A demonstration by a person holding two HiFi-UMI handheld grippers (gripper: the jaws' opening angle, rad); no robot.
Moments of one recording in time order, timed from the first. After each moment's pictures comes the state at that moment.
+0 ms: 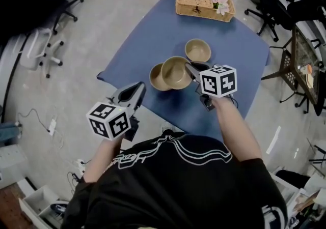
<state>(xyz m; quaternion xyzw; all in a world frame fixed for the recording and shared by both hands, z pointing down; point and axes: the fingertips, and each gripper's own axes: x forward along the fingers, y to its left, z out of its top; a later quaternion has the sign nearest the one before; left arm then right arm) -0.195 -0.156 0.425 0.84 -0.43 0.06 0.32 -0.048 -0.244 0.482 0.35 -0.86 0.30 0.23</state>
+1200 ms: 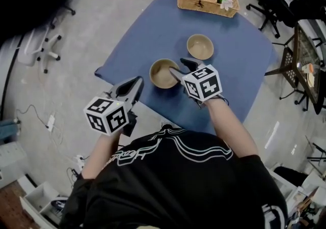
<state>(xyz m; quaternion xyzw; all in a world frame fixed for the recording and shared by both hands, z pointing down) -0.207 -0.169 0.443 0.84 -0.43 0.07 0.34 -0.096 -0.236 0.518 0.32 -0.87 0.22 0.30</state>
